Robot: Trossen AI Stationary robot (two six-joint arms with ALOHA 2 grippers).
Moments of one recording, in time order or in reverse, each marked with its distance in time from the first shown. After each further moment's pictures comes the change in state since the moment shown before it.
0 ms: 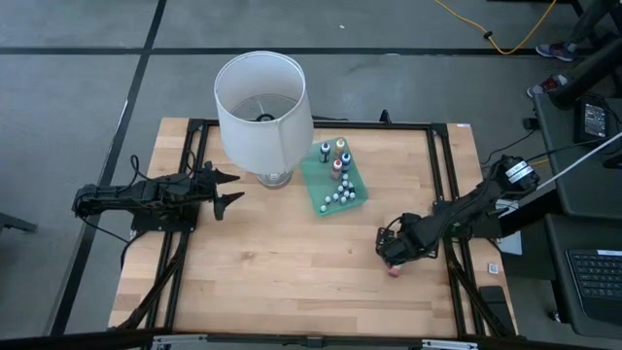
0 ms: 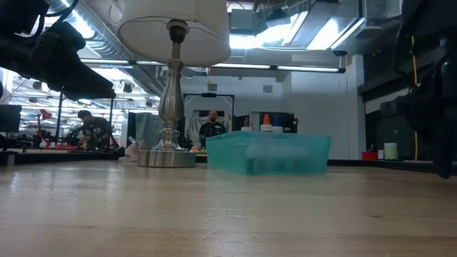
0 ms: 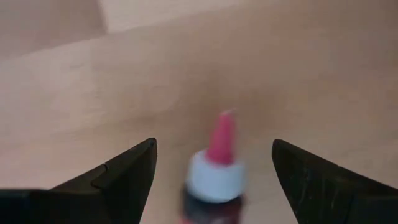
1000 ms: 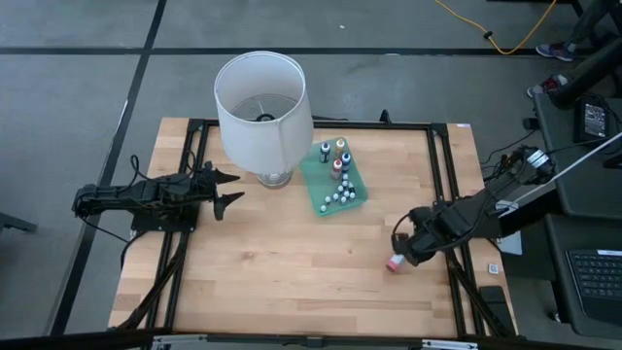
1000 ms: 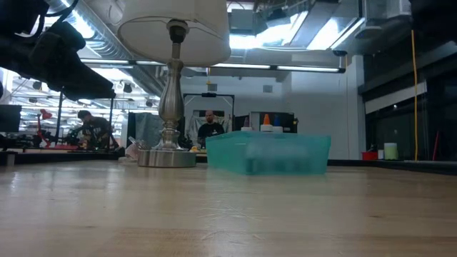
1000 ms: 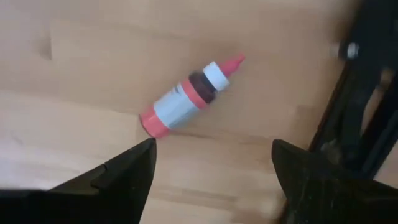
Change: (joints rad) left arm 0.000 0.000 0.000 0.000 0.000 0.000; right arm 0.079 -0.239 0.261 -0.384 -0.074 -0.313
